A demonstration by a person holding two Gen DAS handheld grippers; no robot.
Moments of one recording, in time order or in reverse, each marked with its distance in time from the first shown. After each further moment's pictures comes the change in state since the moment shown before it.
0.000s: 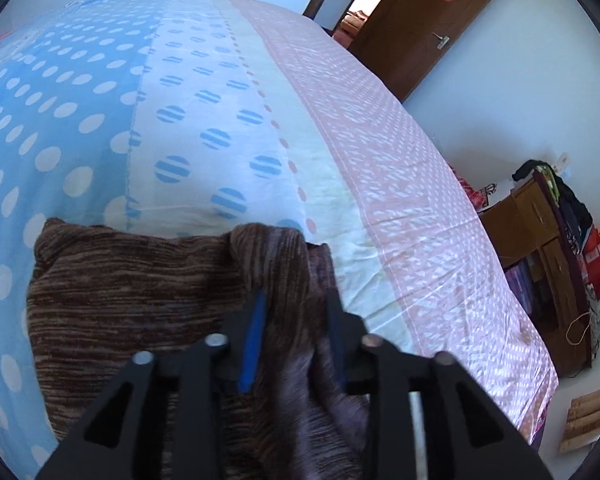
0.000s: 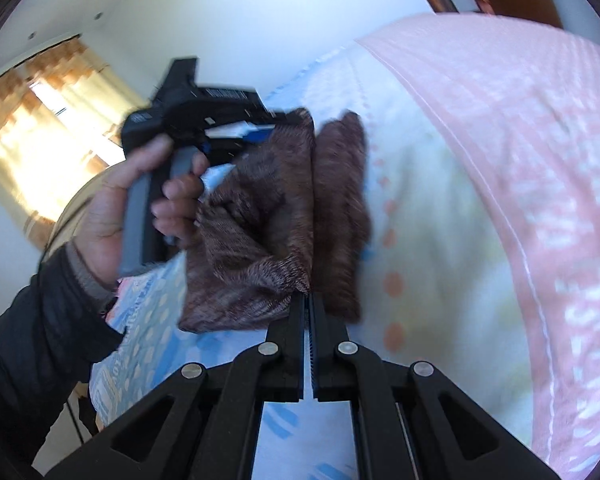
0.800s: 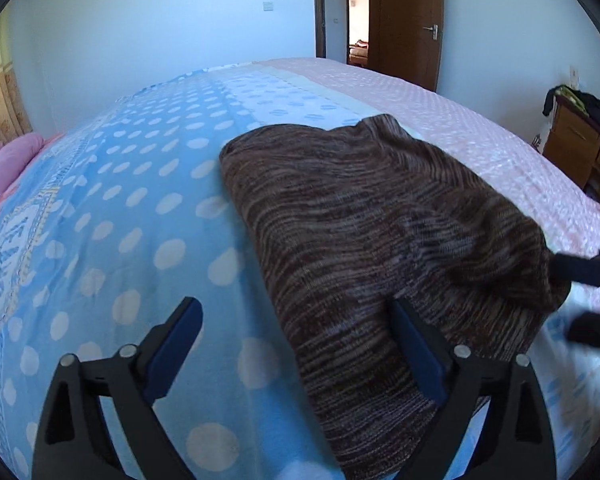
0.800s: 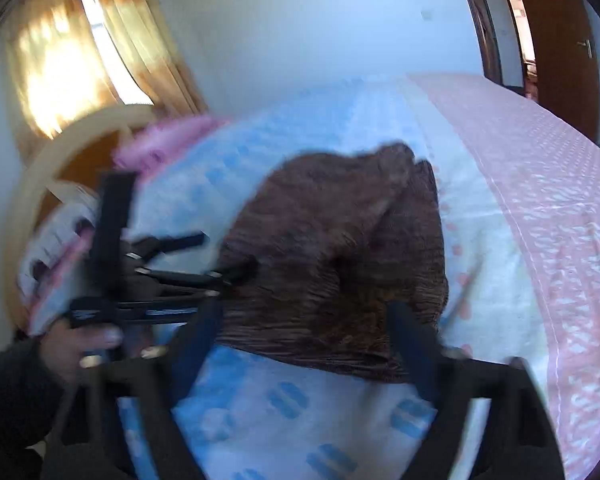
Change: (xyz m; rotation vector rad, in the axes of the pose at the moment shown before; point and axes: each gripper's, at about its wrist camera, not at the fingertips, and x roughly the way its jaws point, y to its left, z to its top) left arm -0.059 0.057 -0.146 0.276 -0.226 0.347; right arm 0.041 0.088 0.019 -0.336 0.012 -0.173
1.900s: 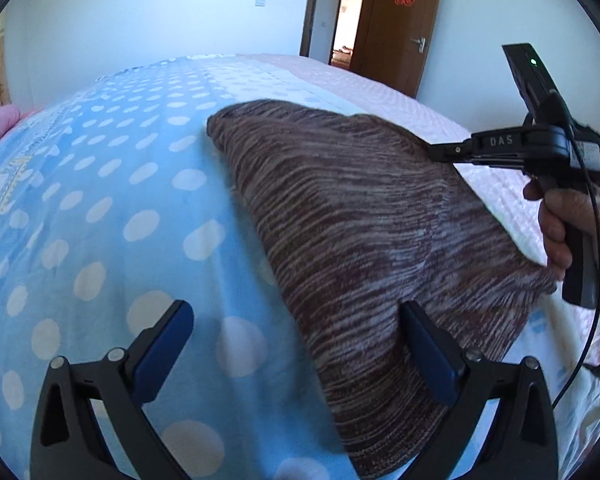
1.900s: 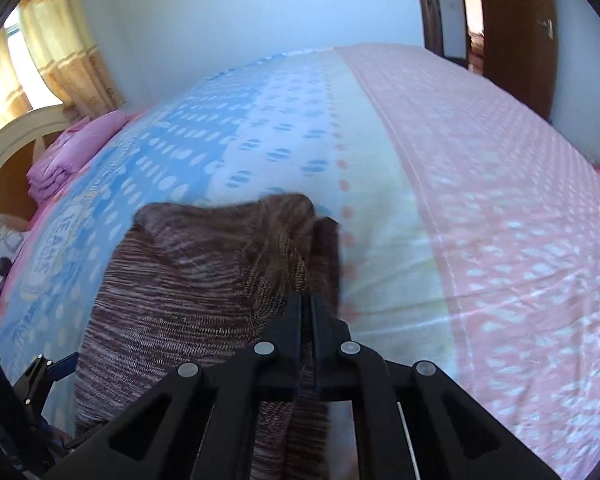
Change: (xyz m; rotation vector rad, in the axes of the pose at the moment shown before) left arm 0.003 0.010 -0.021 -0.061 0.001 -0.152; right arm 0.089 -0.109 0.104 0.100 0.087 -0.219
